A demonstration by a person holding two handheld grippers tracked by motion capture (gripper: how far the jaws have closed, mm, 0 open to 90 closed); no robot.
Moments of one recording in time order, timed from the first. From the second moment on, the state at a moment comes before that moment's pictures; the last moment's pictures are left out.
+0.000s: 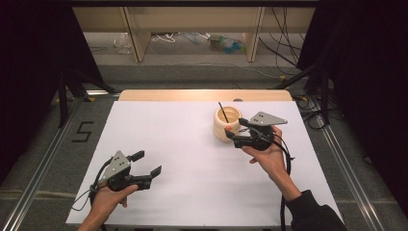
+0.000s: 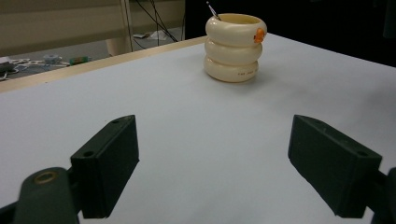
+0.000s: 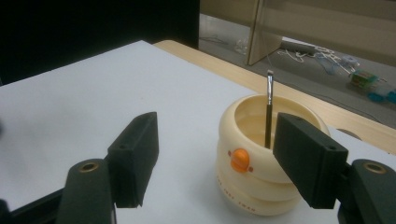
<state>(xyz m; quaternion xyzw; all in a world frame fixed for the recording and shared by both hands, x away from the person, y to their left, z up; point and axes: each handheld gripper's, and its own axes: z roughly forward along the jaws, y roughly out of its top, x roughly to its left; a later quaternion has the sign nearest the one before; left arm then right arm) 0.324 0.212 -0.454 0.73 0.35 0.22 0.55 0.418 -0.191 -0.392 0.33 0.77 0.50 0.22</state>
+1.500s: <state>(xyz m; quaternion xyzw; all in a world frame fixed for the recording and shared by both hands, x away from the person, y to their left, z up) 0.325 0.213 -0.454 0.72 0.35 0.23 0.55 0.385 -0.198 -0.415 0.33 0.76 0.52 0.20</state>
